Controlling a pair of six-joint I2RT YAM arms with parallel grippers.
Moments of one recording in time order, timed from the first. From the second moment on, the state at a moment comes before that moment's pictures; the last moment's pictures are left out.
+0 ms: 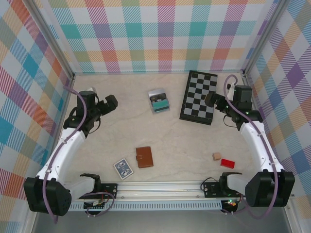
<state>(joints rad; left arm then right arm) -0.13 1.11 0.96 -0.49 0.01 -0.57 0.01 1.17 1.02 -0.54 -0.25 0.37</state>
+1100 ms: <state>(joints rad) -0.66 1.27 0.63 -0.61 0.36 -0.99 0.42 1.44 0.97 -0.68 -0.34 0.55</state>
